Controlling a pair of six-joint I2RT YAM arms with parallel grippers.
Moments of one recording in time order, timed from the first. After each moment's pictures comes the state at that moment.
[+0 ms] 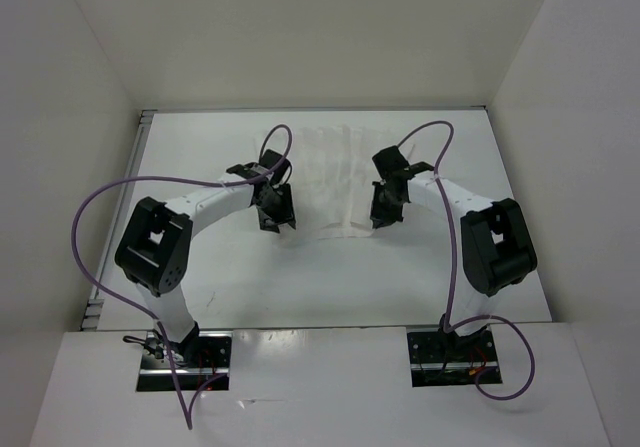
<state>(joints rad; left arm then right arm) -0.49 1.77 1.24 -0.65 0.07 -0.69 0.39 1.70 1.14 -0.67 -0.03 0.57</state>
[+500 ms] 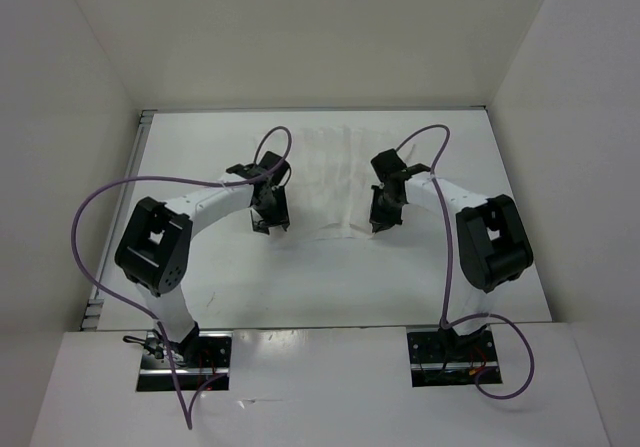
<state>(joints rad) -0.49 1.76 1.24 -0.72 -0.05 -0.69 0.39 1.73 1.13 -0.67 -0.04 0.57</state>
